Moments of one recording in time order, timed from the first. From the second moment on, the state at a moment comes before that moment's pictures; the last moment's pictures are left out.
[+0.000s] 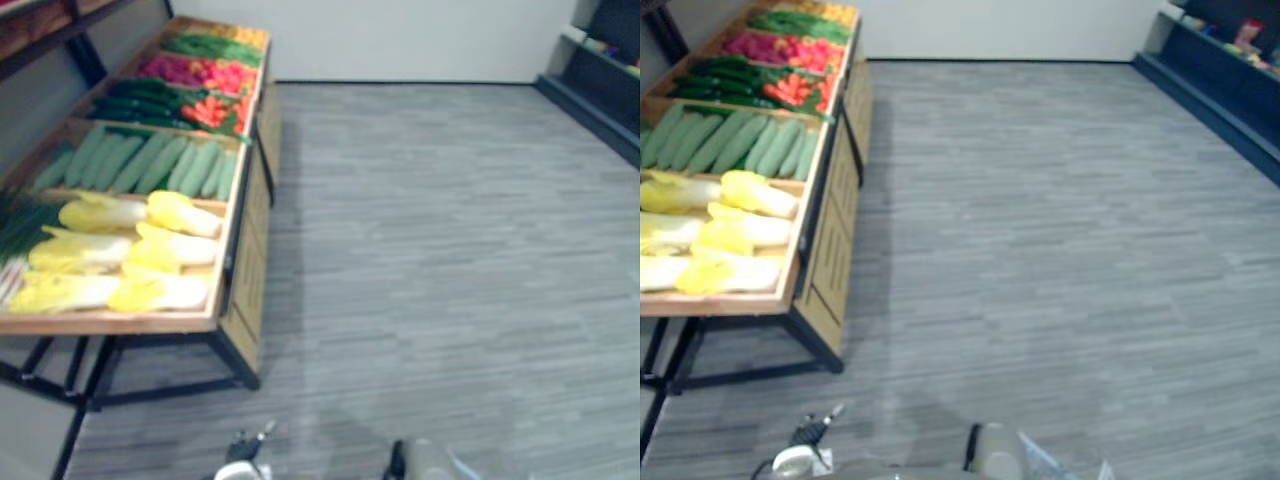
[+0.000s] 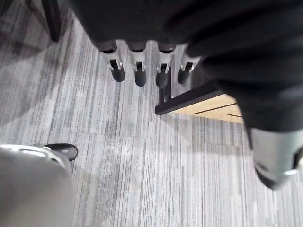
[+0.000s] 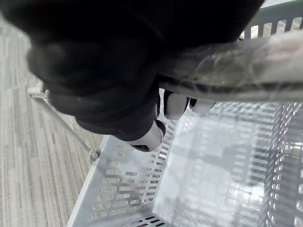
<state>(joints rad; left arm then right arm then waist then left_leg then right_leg) 0.05 0.09 0.18 1.02 -0.02 -0.04 0.19 0.20 -0.04 -0.51 1.08 -0.11 0.10 -0.21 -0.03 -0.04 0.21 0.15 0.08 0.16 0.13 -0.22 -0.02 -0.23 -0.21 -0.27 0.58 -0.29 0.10</state>
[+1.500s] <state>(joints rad) 0.08 0.04 0.30 1.01 0.06 -0.04 0.19 -0.03 -0.10 -0.51 1.03 -0.07 0.01 -0.20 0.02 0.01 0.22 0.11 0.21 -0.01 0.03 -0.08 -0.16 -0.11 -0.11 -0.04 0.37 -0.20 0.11</state>
